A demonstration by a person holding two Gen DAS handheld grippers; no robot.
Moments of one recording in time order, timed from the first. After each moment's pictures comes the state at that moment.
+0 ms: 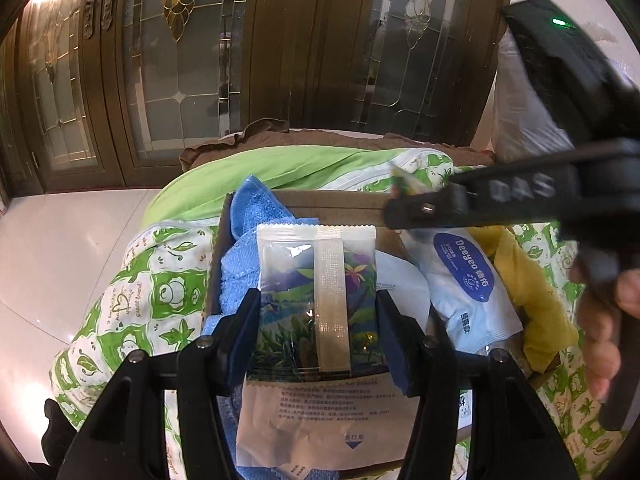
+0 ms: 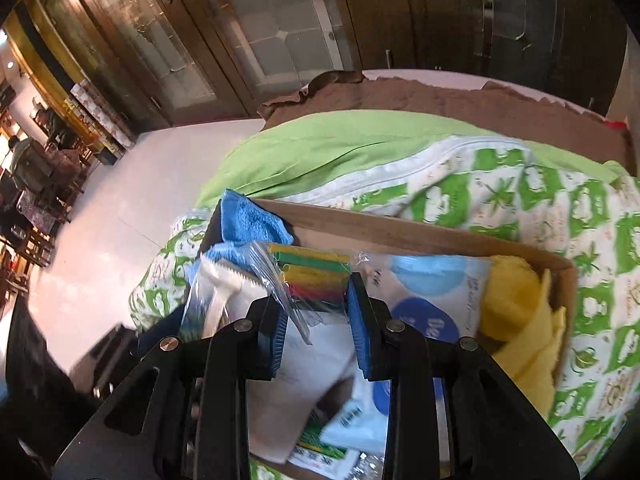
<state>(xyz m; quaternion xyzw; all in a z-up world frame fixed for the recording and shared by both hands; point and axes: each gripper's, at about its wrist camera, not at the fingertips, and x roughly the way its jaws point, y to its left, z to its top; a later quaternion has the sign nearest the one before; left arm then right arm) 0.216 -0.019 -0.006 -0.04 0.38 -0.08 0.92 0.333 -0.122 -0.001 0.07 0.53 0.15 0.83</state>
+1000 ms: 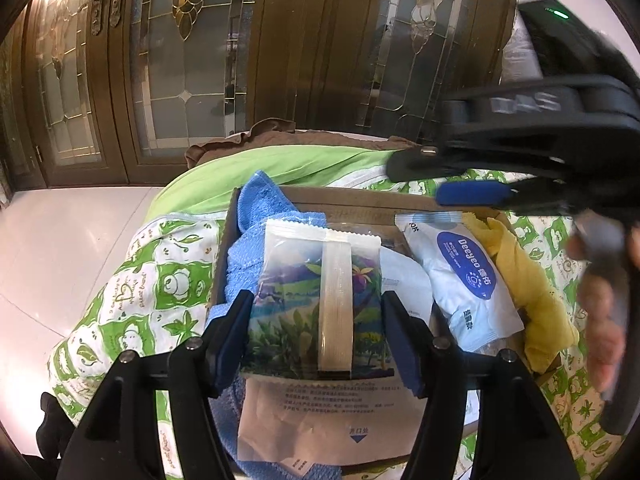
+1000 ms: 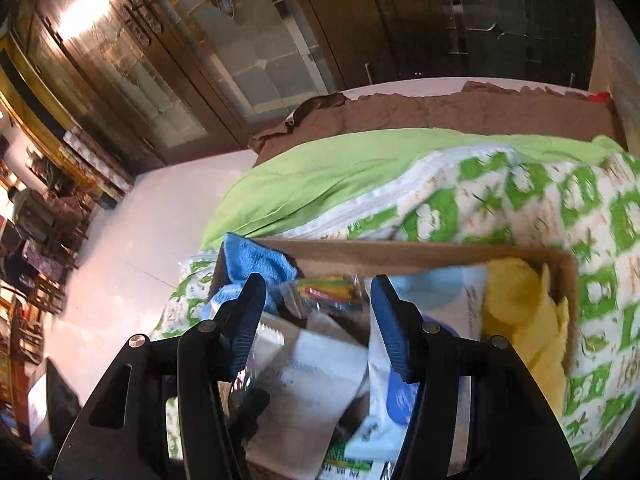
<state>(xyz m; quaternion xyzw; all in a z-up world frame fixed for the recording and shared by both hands) 0.209 -0.014 -0.009 -0.05 0.37 -0.07 0.93 0.326 -0.137 0.013 0.15 0.49 0.12 0.85</state>
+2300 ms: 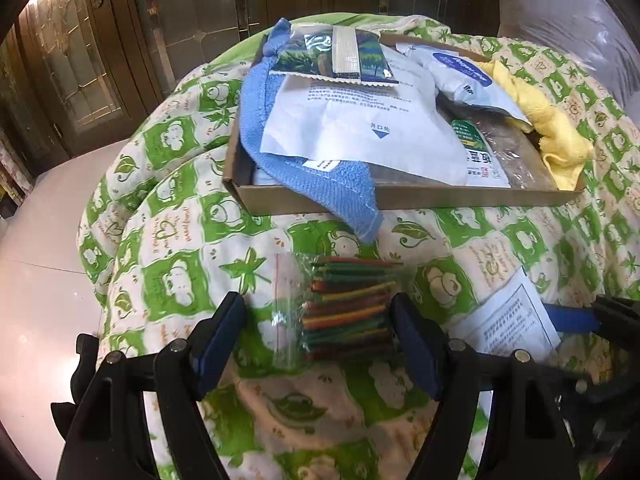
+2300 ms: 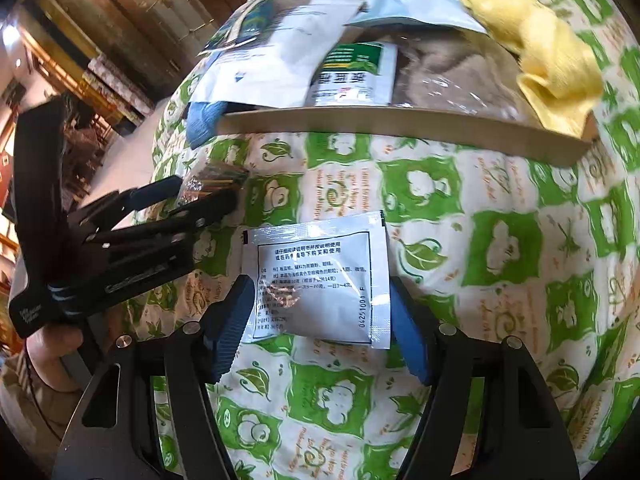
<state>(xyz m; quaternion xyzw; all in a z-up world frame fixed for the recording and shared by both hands) 0.106 -0.023 -0.076 0.01 0.48 -0.03 0.88 0.103 -0.087 -0.097 0.09 0.56 0.18 0.80</state>
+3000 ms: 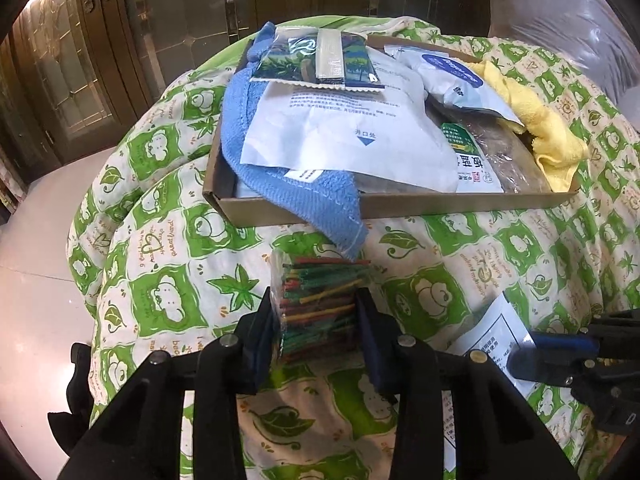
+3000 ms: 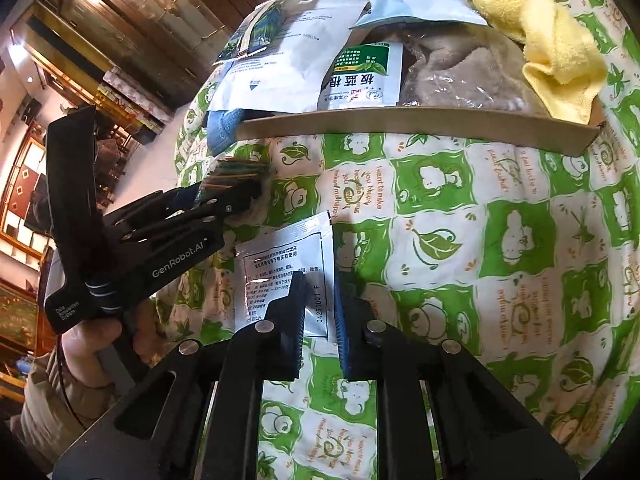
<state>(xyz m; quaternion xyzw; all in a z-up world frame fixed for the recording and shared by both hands) 0.118 -0.031 -0.078 0.02 0.47 -0.05 0.88 0.107 -0.104 -0.098 0.14 0.56 0.21 0.79</state>
